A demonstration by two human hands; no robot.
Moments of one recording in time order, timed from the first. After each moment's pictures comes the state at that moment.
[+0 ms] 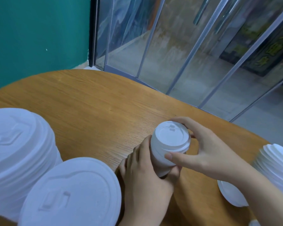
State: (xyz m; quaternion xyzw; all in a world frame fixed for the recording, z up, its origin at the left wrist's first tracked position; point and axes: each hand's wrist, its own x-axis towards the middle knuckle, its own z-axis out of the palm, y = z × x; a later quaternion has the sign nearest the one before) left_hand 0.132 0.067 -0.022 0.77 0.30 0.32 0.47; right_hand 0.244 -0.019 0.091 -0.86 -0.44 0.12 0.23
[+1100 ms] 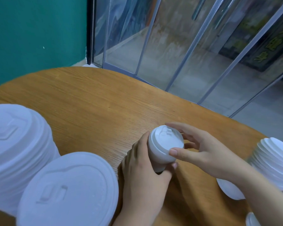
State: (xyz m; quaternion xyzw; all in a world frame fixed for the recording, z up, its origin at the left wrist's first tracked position) left_hand 0.124 0.069 -0.029 0.76 0.28 0.30 0.50; right_hand 0.252 -0.035 0.076 -0.84 -0.41 0.22 0.29
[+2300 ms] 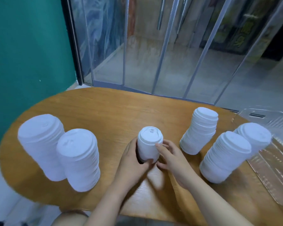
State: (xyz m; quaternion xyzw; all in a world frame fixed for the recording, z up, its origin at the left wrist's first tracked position) left_hand 0.085 0.035 -0.029 0.81 0.16 0.16 0.54; right_hand 0.145 -0.111 0.033 -0.73 -0.07 0.24 0.64
